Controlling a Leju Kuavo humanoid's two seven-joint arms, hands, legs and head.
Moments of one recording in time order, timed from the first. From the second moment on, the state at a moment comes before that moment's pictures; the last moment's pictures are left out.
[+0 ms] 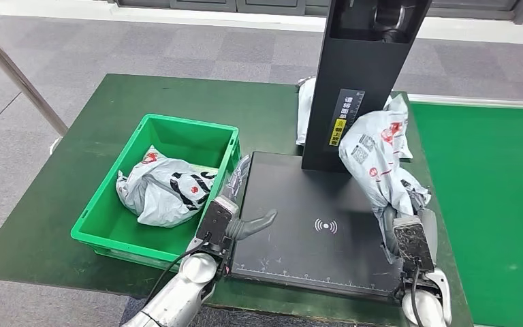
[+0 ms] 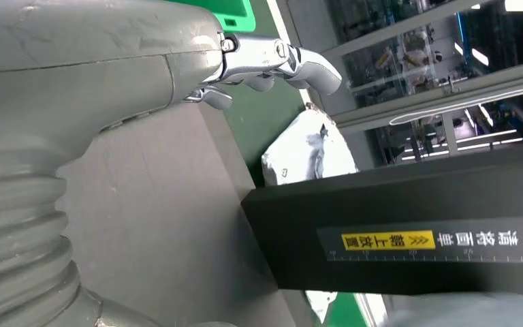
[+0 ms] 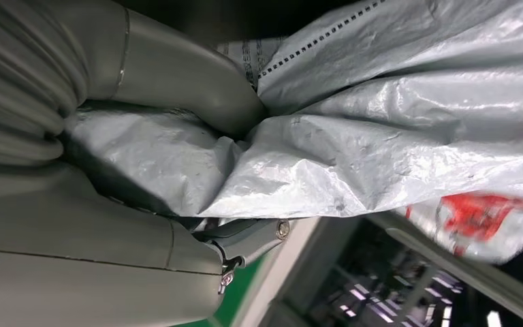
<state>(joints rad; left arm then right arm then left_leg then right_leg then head) -0.36 -0.26 -0.53 -0.98 -0.06 0.36 -0.47 -0.01 -0.04 0.02 -1.46 0.40 -0.29 -0.26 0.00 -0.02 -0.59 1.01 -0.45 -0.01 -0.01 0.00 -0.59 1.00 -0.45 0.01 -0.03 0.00</state>
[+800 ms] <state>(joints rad) -0.33 -0.26 -0.50 -1.12 -0.03 0.42 -0.56 0.07 -0.06 0.29 -1.55 0.66 -0.13 -0.09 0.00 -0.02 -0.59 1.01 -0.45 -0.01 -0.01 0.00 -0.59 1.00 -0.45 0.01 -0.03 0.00</state>
